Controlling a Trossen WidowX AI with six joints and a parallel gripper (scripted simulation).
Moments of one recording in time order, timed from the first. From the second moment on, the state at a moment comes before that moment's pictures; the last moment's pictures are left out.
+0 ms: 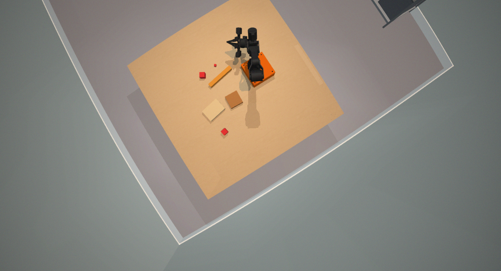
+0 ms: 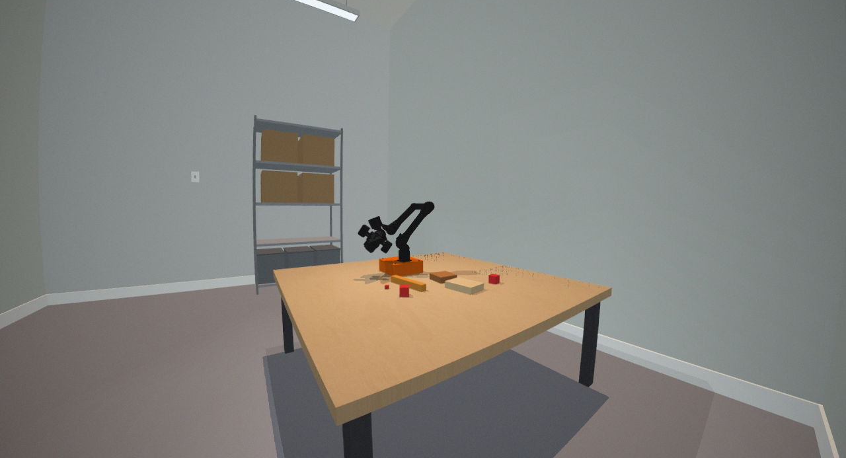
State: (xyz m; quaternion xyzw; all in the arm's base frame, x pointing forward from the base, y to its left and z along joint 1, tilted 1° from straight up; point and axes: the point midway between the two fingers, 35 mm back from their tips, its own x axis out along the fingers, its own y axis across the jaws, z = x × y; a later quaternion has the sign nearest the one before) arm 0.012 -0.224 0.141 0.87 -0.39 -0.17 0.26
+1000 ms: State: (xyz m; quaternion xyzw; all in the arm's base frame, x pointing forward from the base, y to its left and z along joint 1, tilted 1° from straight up) arm 0.065 -0.250 0.129 0.83 -0.23 -0.28 0.42
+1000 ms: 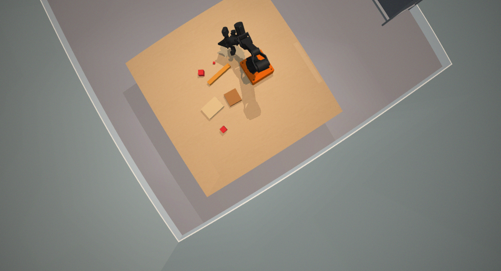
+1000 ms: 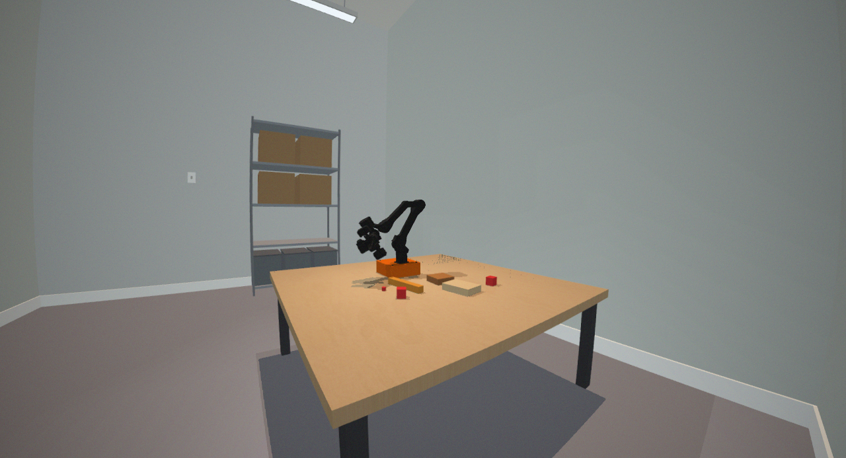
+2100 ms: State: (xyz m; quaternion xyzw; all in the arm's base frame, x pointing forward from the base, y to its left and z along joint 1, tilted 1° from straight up) arm 0.144 -0.249 0.103 0.70 0.04 -0.33 0.63
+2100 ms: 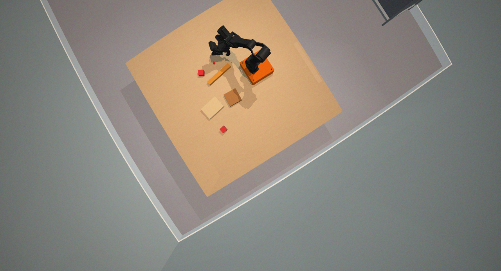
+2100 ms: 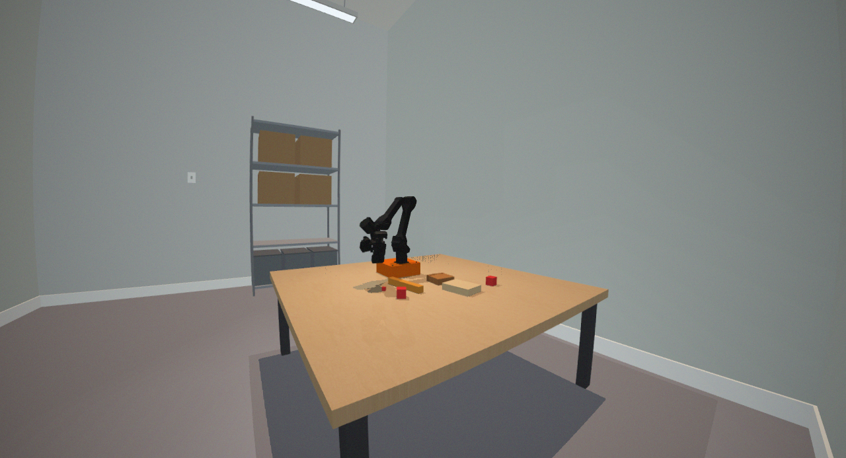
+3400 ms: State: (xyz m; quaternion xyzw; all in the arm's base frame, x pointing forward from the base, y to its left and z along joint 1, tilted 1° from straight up) arm 0.231 -0.195 0.069 0.39 0.39 -0.21 0.81
